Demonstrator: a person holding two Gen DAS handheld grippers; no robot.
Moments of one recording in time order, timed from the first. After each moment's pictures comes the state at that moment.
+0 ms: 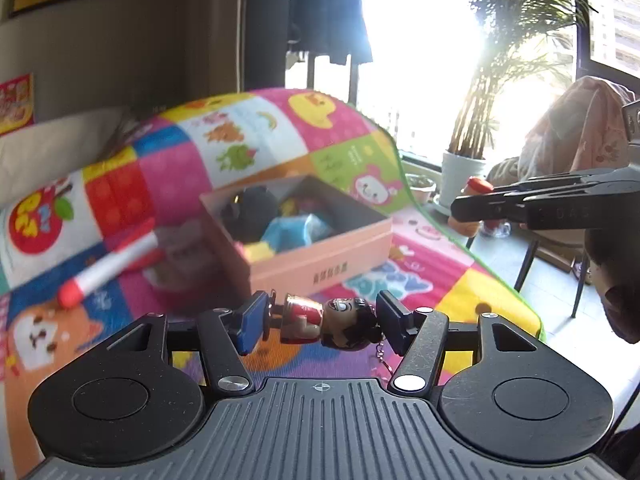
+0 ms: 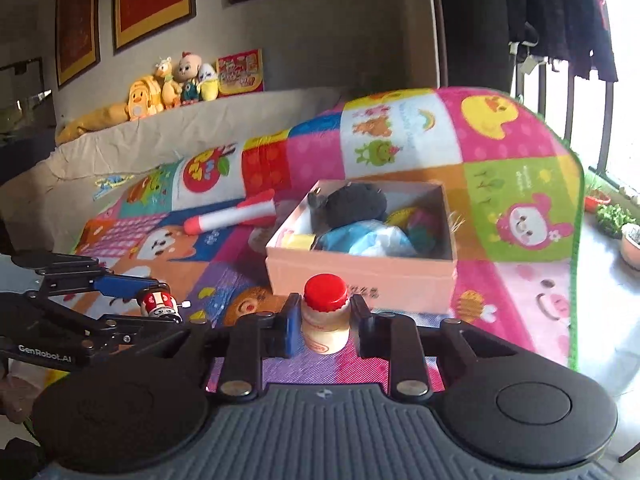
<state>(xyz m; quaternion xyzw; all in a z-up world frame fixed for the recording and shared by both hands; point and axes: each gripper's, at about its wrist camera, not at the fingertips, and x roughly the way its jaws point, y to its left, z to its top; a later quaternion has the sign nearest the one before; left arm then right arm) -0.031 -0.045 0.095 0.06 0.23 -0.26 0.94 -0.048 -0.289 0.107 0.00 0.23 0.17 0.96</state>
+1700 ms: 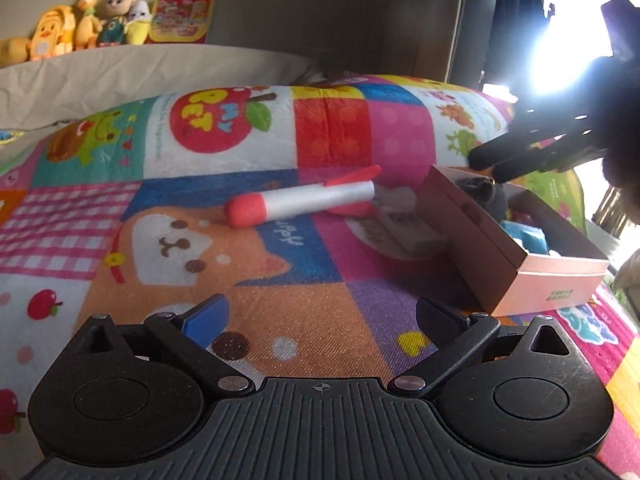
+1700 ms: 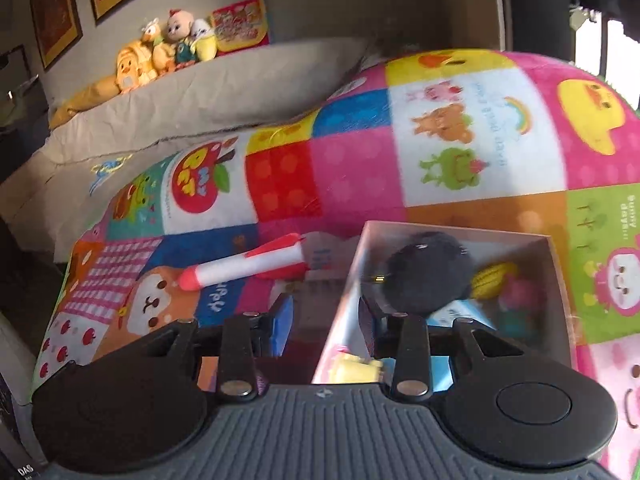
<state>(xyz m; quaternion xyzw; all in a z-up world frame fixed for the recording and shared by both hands) 0.040 0.092 0.014 -0.09 0.26 -0.04 0.96 0.177 -0.130 0.110 0.00 0.39 0.22 0.89</state>
